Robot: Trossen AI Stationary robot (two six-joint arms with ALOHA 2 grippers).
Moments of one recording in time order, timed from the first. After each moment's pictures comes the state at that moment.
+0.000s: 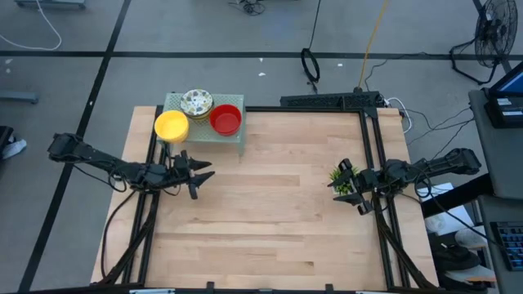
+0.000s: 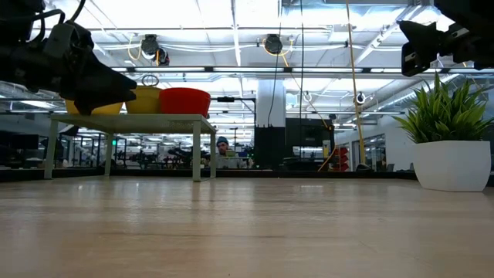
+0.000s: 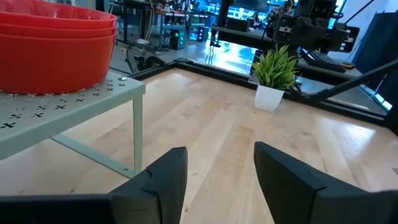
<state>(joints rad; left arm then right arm) -0.27 0.59 0.02 0.47 -0.57 -0.26 0.22 0.27 0.02 0.42 -0.11 0.07</state>
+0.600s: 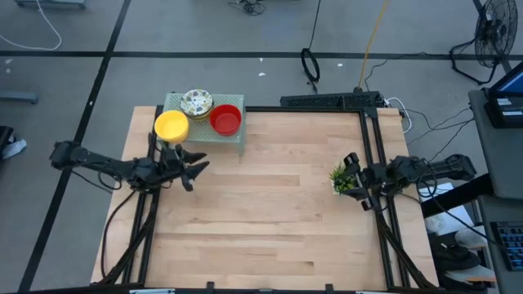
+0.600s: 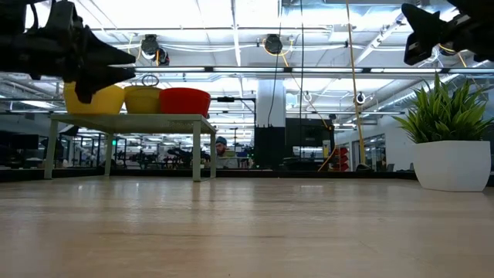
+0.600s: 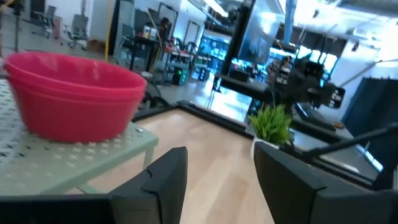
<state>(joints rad) -0.20 0.40 0.02 0.47 -0.57 -0.27 0.17 0.12 0.01 0.42 -0.11 0.07</state>
